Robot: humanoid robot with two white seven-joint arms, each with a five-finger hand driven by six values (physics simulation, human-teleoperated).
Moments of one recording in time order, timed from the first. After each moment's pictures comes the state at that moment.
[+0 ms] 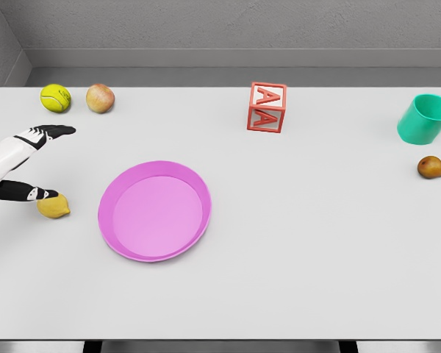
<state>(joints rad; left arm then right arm) -0.05 0.81 -0.06 -1.51 -0.13 -0.61 -0.32 0.02 0.00 -0.25 0.07 0.36 -0.13 -0.20</state>
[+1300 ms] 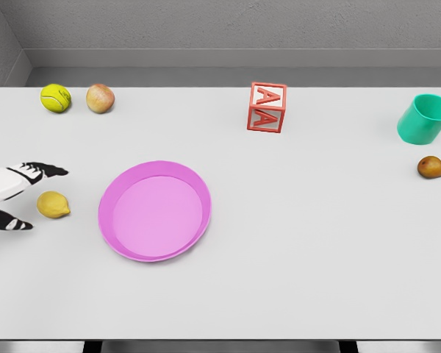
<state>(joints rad) -0.02 0.95 -0.13 -1.44 -0.24 -0.61 -0.37 0.02 0.00 -0.24 0.07 0.36 -0.13 -0.20</state>
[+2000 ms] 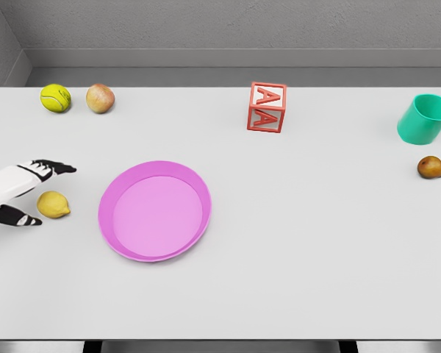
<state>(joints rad) -0.07 0.88 -0.14 -1.42 -0.31 -0.61 -0.37 0.02 0.00 -0.25 0.07 0.36 -0.13 -0.20</state>
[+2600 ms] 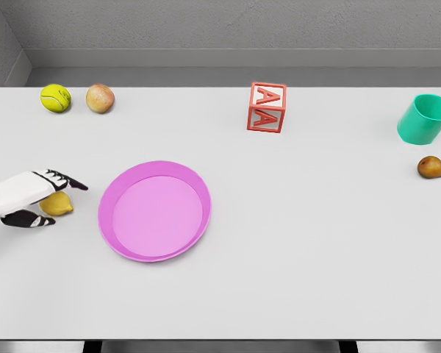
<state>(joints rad) -0.09 0.88 -0.21 -1.44 -0.38 -0.61 -0.37 0.02 0.00 -0.24 0.07 0.36 -0.13 -0.20</state>
